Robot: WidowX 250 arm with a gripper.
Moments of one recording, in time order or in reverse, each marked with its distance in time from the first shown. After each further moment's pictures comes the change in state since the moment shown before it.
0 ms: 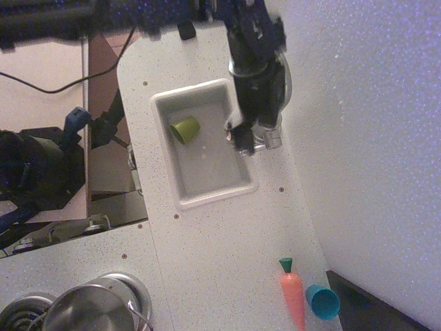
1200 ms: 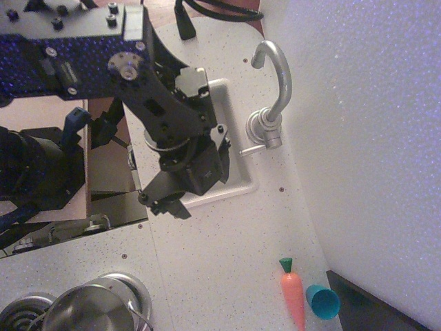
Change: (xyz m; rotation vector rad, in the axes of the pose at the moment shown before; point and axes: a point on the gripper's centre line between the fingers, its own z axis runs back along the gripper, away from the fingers) arm 0.011 -0.110 0.028 0.041 0.037 -0.173
